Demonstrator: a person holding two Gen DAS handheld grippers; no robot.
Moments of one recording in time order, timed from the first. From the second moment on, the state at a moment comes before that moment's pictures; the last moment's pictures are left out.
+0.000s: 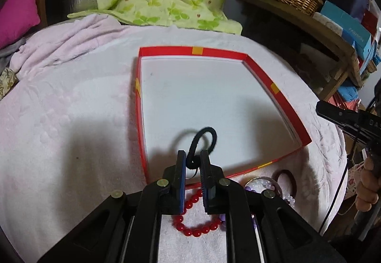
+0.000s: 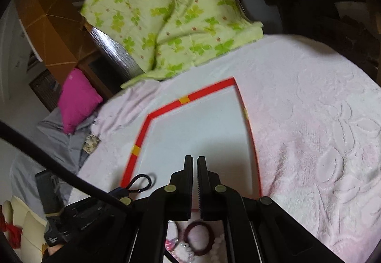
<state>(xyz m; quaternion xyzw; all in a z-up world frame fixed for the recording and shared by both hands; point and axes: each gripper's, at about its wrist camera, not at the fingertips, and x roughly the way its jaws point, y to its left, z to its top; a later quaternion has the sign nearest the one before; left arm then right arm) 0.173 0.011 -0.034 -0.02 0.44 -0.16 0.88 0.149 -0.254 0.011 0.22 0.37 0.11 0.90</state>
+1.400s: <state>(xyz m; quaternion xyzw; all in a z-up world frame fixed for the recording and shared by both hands) 0.174 0.008 -0.037 0.00 0.43 -0.13 0.89 0.190 -0.225 -0.012 0.16 0.39 0.10 0.90</state>
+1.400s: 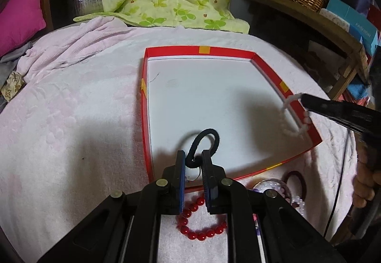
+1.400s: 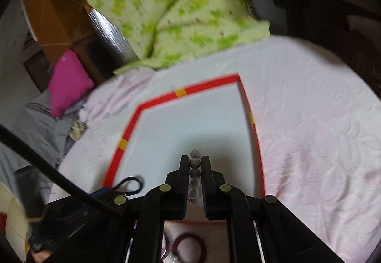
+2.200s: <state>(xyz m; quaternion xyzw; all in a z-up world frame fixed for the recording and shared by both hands) 0.160 0.015 -0.037 0.06 0.42 -0.08 0.90 0.157 -0.272 -0.041 0.13 0.47 0.02 0.87</state>
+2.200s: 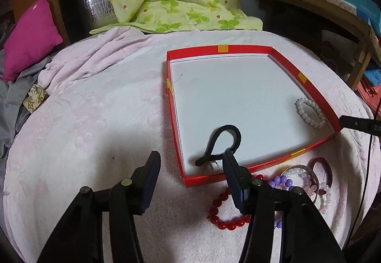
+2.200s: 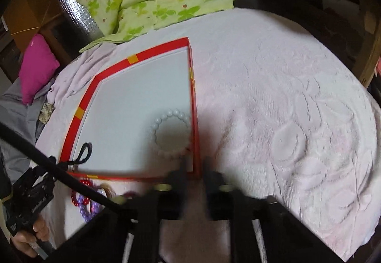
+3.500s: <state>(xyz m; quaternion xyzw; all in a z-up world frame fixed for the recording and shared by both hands) 0.101 0.027 -0.028 0.05 0.44 -0.18 0.88 0.143 -0.176 -0.041 0.10 0.48 0.20 0.85</state>
